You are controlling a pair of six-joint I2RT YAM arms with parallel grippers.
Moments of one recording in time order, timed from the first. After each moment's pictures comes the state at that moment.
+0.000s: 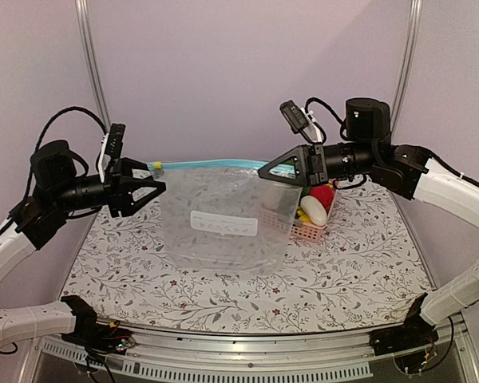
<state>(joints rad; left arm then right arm) -0.50 0.82 0.86 -0.11 0.69 -0.13 0.81 1.38 1.34 -0.16 -0.82 0.52</state>
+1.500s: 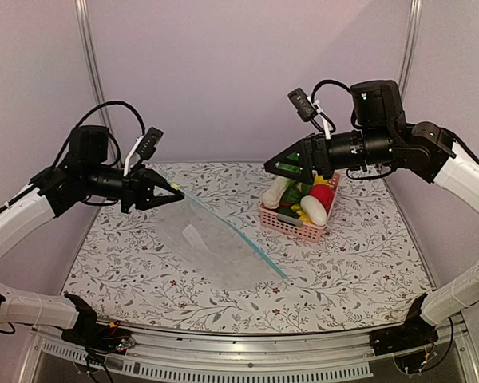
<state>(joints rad) -0.50 1.08 1.04 -0.37 1.01 -0.02 0.85 1.35 1.54 -0.58 -0.45 0.26</state>
